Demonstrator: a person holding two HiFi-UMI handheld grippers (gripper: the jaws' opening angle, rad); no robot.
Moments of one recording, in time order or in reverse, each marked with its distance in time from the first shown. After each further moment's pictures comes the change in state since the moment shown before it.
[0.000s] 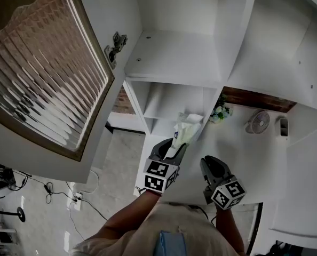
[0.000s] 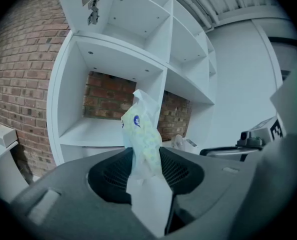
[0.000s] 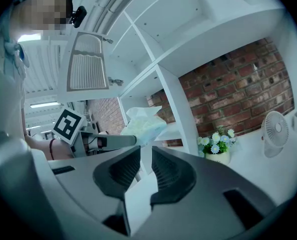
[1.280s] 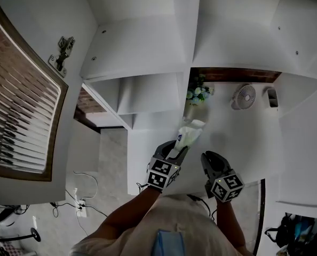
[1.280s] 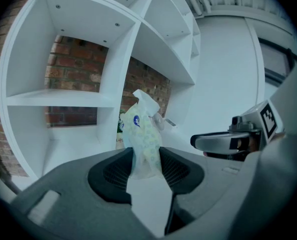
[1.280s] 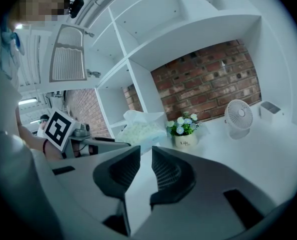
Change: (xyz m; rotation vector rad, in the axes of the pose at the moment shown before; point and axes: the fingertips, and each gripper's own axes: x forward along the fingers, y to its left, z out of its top) left arm 0.056 -0.071 -0.089 0.070 0.179 -0.241; right arm -0.050 -0.066 -0.060 0.073 0.061 -0.233
